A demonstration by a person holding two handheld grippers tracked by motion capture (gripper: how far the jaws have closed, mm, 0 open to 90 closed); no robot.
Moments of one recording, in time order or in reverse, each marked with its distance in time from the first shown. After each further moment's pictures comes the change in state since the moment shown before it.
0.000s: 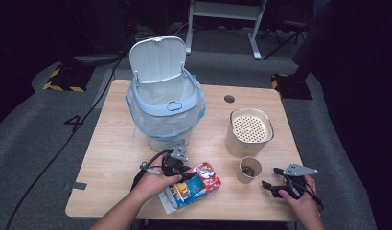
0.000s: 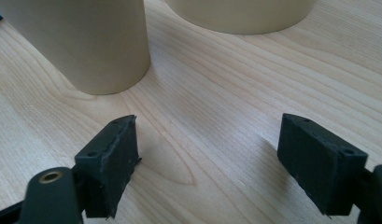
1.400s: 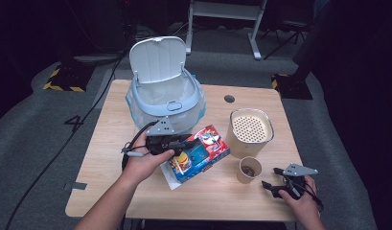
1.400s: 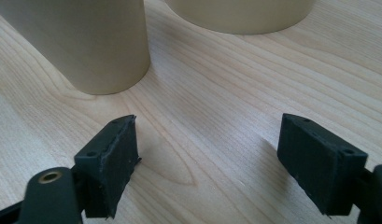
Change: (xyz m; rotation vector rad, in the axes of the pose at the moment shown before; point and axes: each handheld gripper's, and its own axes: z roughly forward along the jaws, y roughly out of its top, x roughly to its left) left arm -0.008 0.061 -0.103 -0.426 0.017 0.094; right arm 0.000 0.000 0.000 0.000 0.000 -0.001
